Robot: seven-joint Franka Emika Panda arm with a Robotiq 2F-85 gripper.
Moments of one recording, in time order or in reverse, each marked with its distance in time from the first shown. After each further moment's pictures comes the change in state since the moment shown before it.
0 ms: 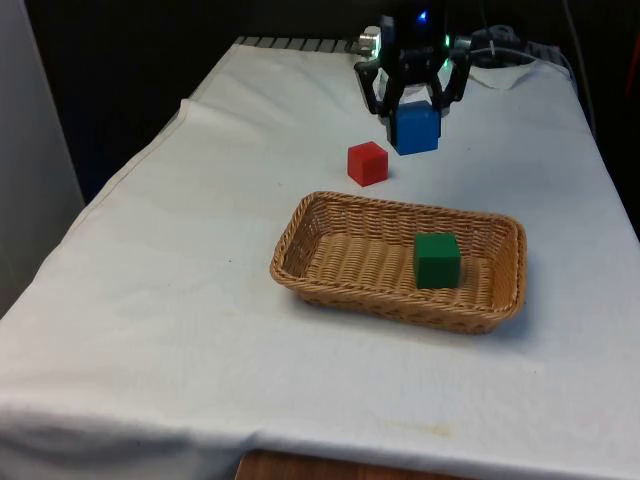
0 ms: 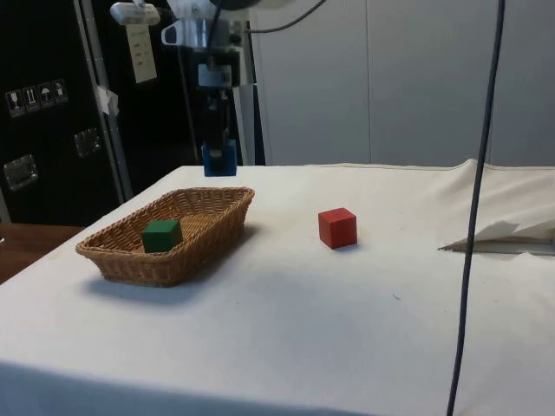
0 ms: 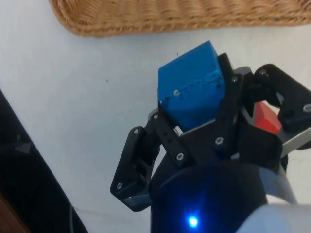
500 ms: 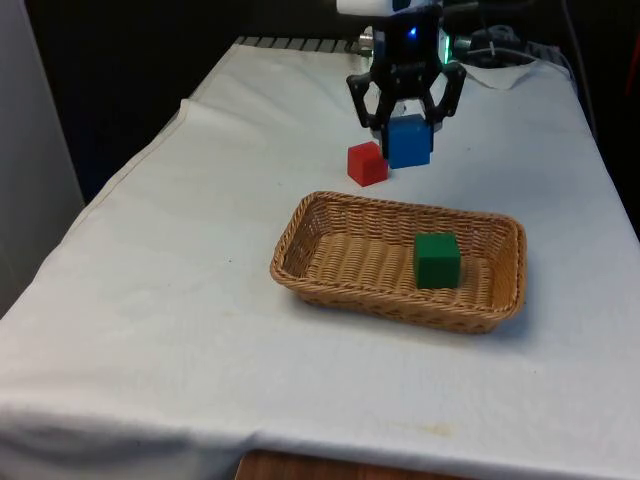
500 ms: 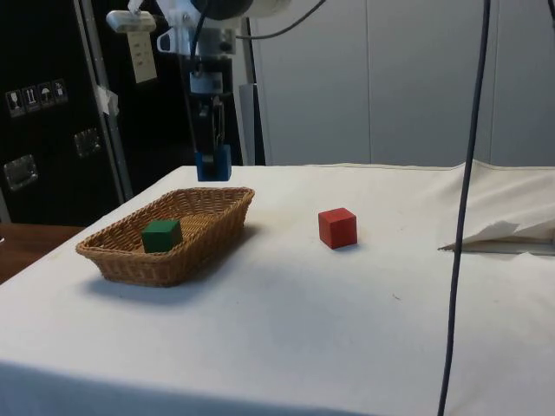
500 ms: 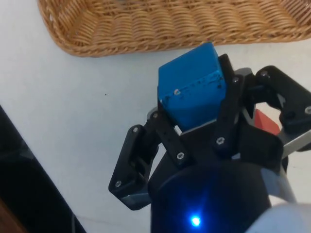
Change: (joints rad) arm -0.003 0.065 -0.012 0.060 0.028 -0.006 0.030
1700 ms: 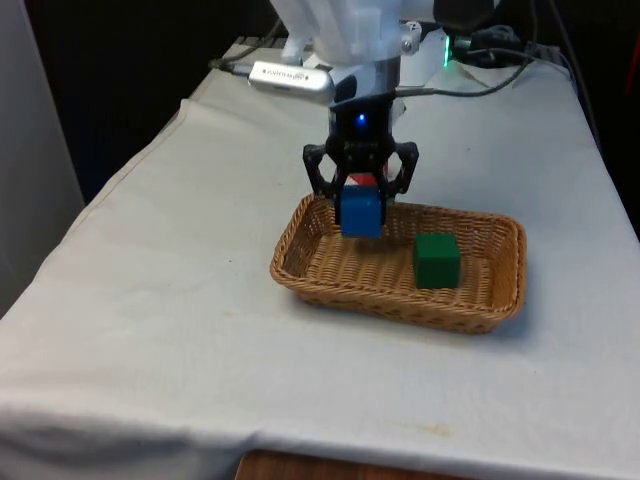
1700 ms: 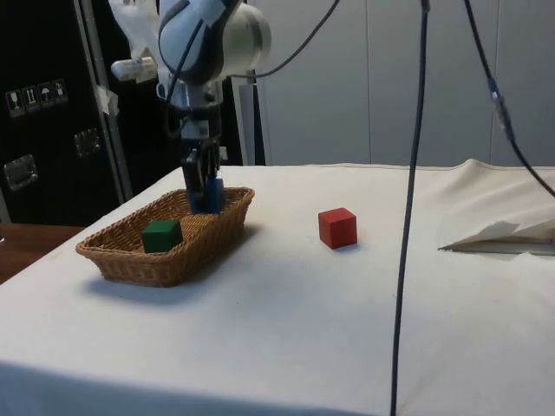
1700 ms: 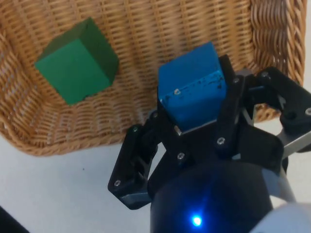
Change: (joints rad) arm -0.025 0.292 -0.057 0.208 0.097 0.034 0.018
